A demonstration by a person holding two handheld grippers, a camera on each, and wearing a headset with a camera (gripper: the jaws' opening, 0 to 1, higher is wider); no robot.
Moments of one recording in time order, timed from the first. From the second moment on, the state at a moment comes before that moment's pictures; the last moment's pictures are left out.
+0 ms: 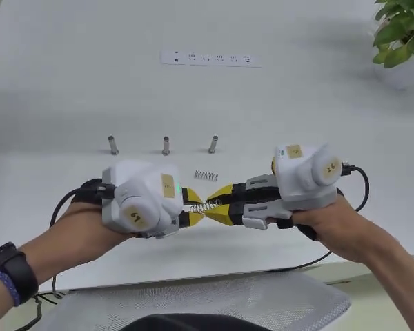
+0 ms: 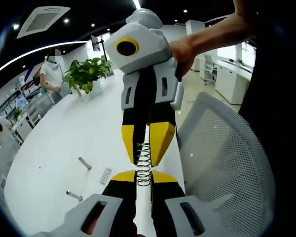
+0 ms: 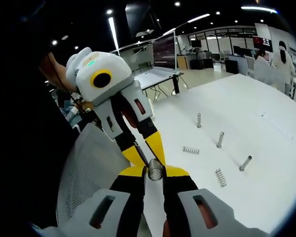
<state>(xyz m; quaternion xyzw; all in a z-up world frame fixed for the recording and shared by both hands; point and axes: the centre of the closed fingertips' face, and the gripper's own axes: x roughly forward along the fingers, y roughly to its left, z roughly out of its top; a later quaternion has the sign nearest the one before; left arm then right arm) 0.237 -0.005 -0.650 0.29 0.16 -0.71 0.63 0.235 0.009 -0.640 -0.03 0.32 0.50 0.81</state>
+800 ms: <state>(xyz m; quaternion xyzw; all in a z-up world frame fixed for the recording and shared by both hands) 0.227 -0.019 -0.632 0.20 0.16 -0.75 0.61 0.225 0.001 -0.630 -0.24 0.33 0.56 0.72</state>
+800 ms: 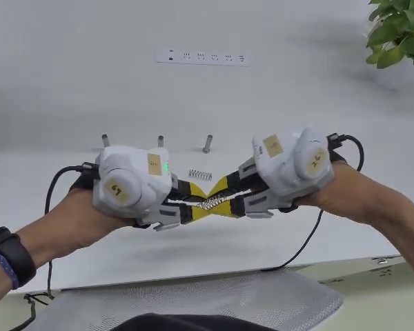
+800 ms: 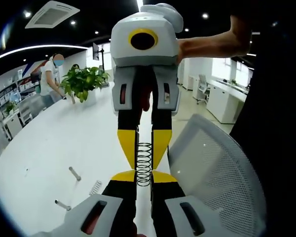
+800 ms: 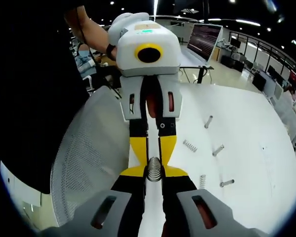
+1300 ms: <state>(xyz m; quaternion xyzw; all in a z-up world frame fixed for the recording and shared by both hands) 0.225 -0.020 -0.640 0.20 0.17 -0.75 0.60 0.224 0.002 -0.635 -0.28 0.34 0.56 0.70</state>
